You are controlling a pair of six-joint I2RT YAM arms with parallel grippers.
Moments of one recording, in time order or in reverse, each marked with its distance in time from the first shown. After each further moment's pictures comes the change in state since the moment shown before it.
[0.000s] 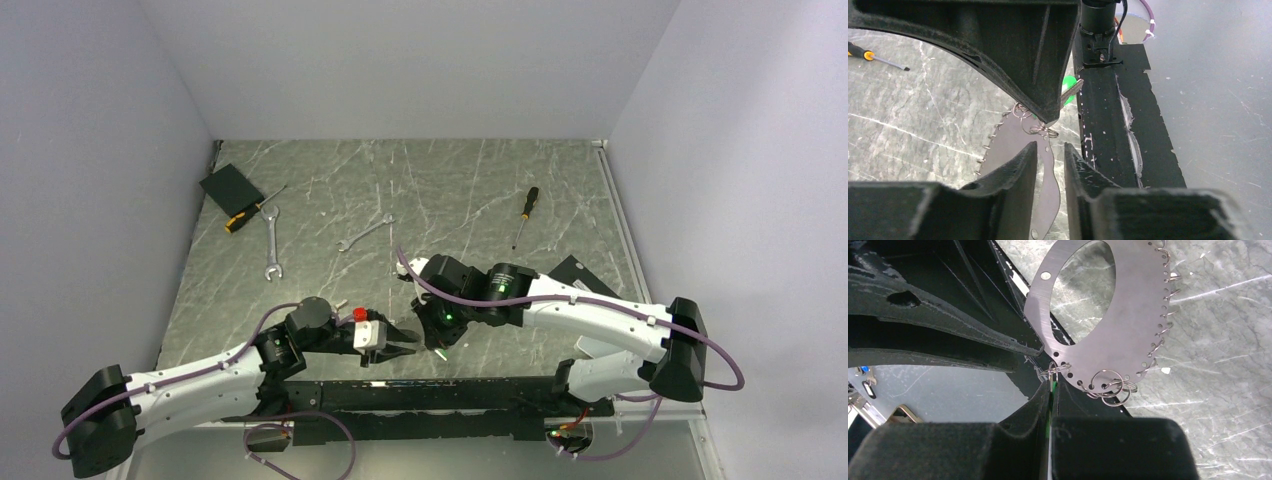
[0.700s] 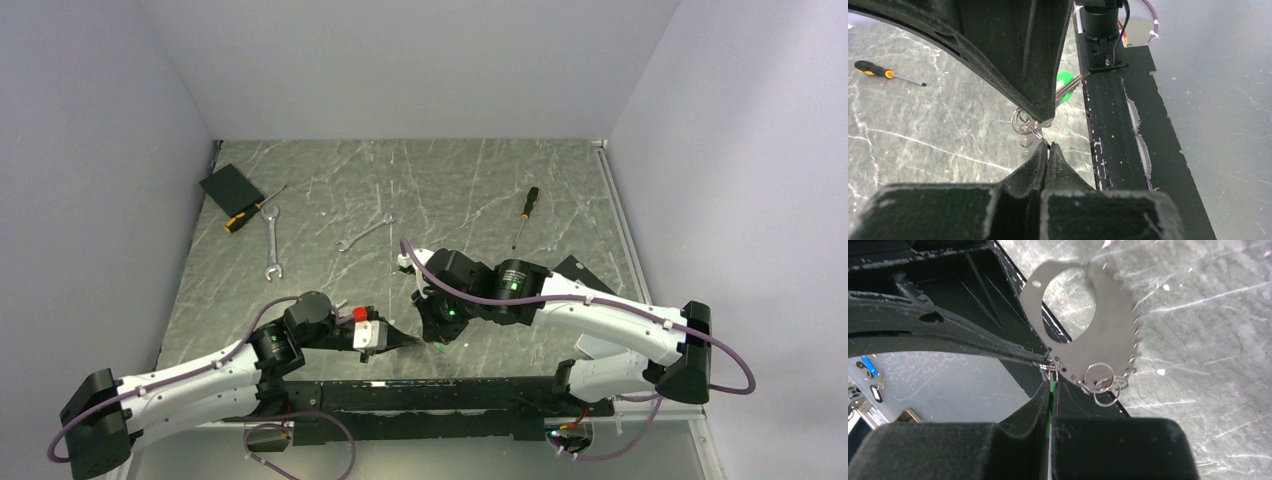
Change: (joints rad) left arm 0.000 -0.022 0.074 -0.107 0.005 0.077; right arm 0.018 -0.032 0.076 -0.038 0.041 0.003
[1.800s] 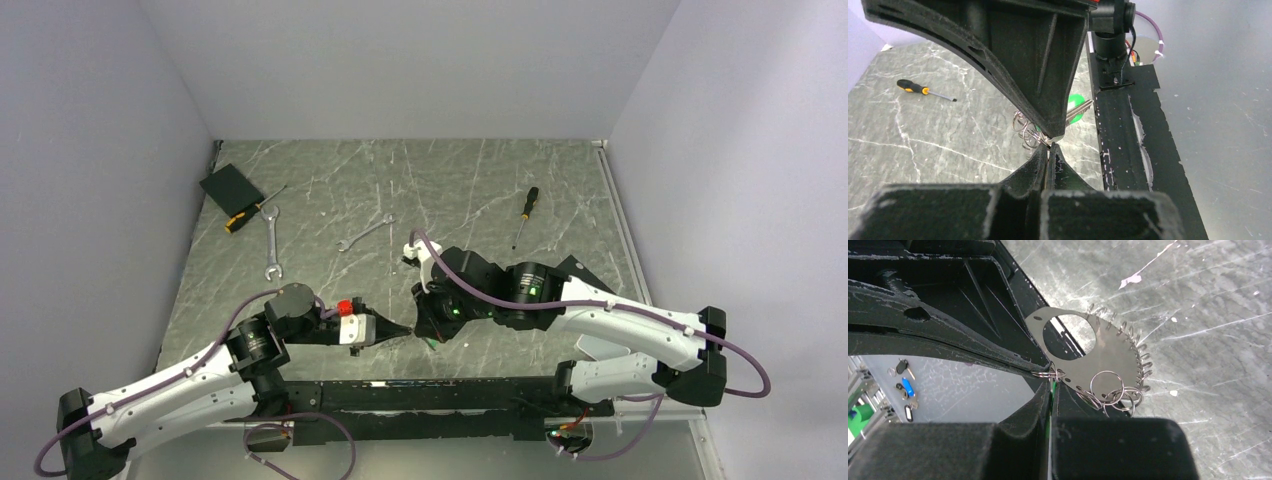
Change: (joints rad) left arm 0.000 -0.122 0.166 -0.243 -0.043 0.024; right arm 0.045 -0.068 0.037 0.060 0.063 0.075
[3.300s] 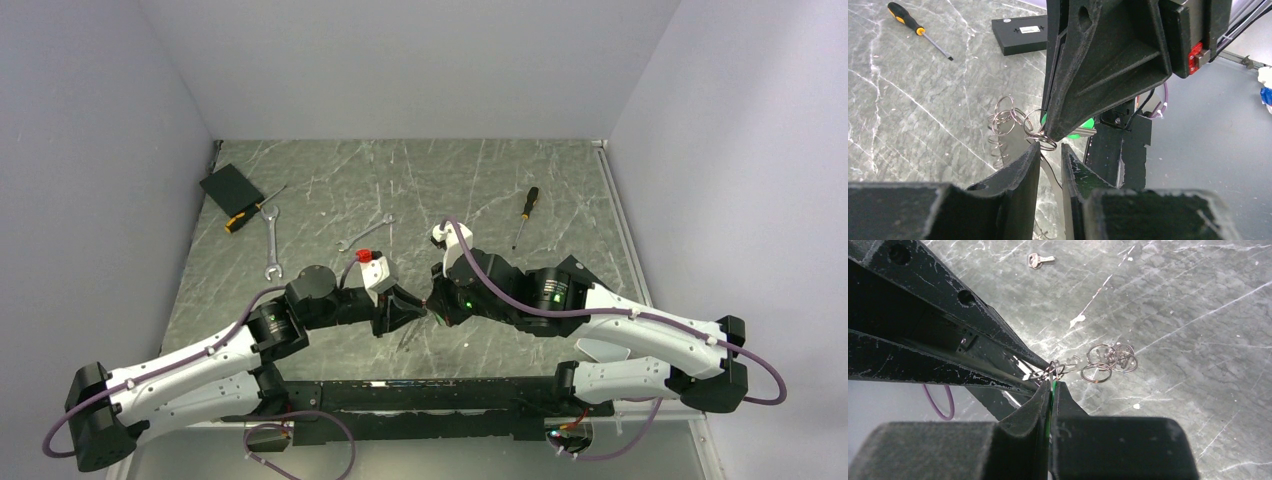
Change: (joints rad) left arm 0.002 0.208 0.116 0.070 -0.202 -0.426; right arm 0.016 -0.092 -0.031 0.041 0.293 0.065
